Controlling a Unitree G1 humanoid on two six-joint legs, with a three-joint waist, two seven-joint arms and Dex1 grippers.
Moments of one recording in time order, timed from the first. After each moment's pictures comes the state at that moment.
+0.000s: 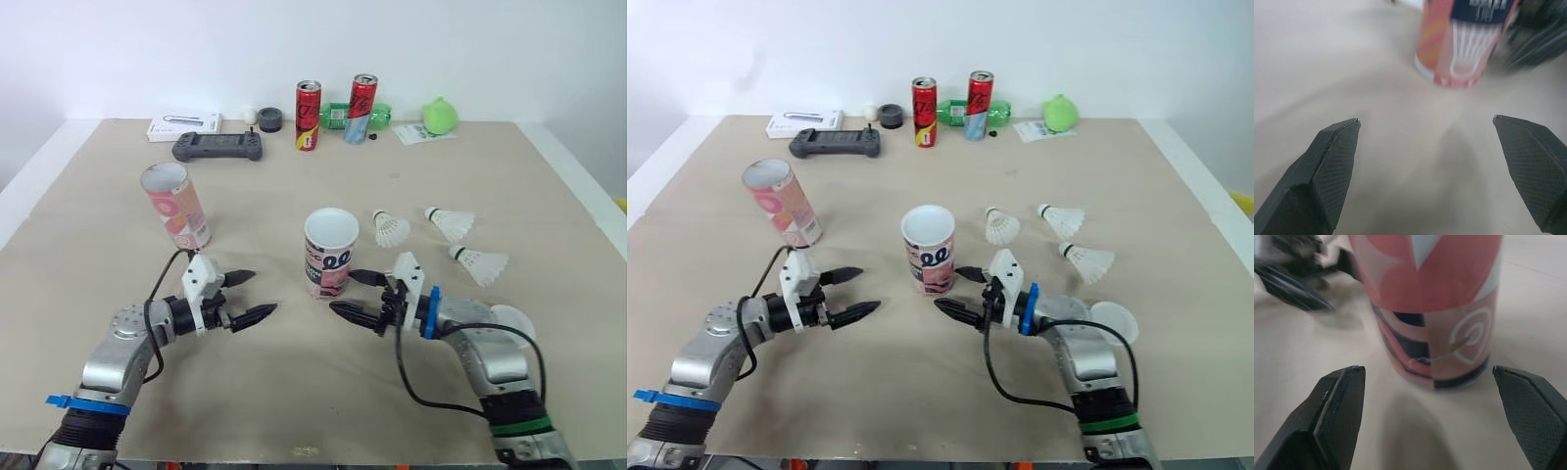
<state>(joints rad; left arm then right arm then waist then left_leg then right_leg) -0.19 0.52 0.02 -0.11 -0.48 0.32 -0.97 -0.32 -0.37 0.07 0.05 0.26 0.28 0.94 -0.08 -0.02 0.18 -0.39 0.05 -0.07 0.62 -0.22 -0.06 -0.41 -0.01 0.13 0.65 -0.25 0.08</state>
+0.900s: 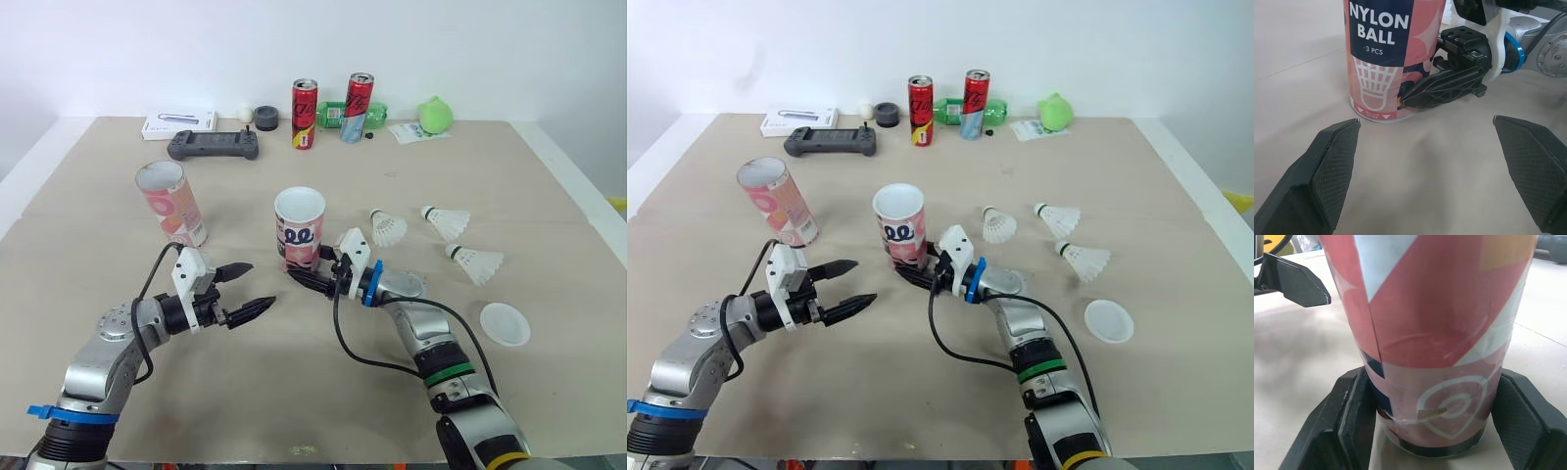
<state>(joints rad) -0.15 0.53 0.04 -0.22 -0.51 0.37 -0.90 -0.56 -0.19 0.15 0.41 0.18 0.05 0.89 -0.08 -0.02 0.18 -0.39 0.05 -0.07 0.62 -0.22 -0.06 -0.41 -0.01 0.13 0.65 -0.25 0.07</state>
